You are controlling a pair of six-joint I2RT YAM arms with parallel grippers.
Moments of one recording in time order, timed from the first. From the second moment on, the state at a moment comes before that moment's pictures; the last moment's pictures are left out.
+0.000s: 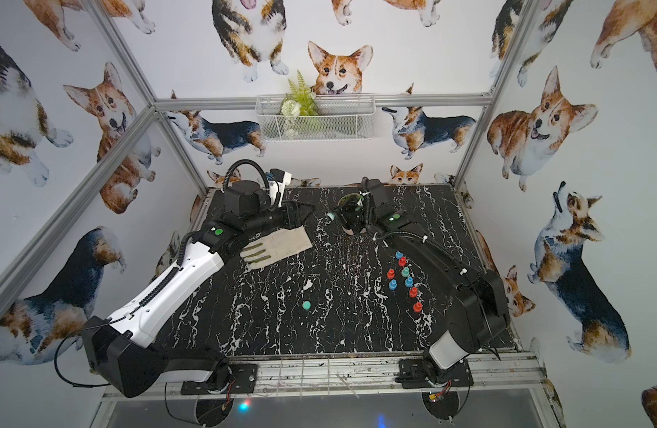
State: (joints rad) left arm -0.52 1.37 1.34 -0.32 0.39 -0.41; right arm 0.57 1.56 1.36 -0.31 -0.30 1.37
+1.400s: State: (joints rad) left arm -0.58 1.45 1.33 -0.26 0.31 -0.41; right arm 0.65 1.52 1.35 -0.15 -0.25 1.56
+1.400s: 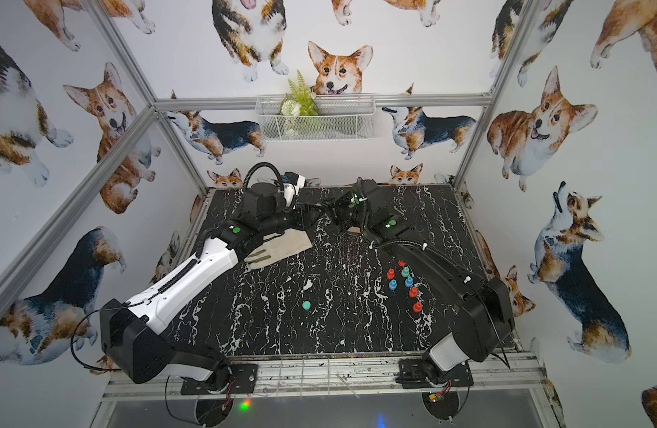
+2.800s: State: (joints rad) left arm -0.55 1.39 1.31 -0.19 0.42 -0.36; right arm 0.47 1.37 1.25 -0.01 -0.35 1.34
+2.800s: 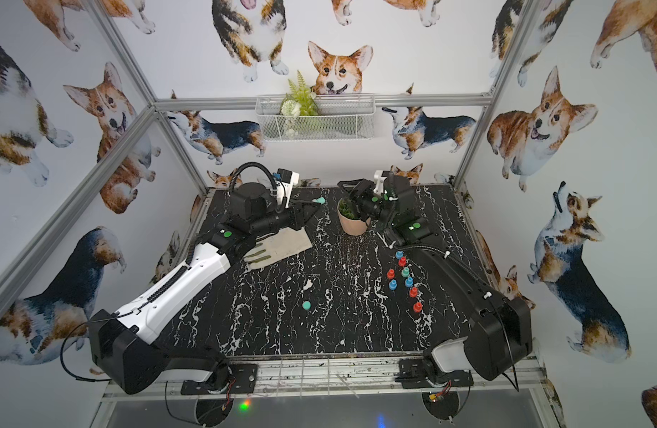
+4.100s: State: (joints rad) left arm -0.50 1.38 1.39 -0.17 1.34 -0.62; right arm 0.57 1.09 1.21 -0.12 -0.94 -0.35
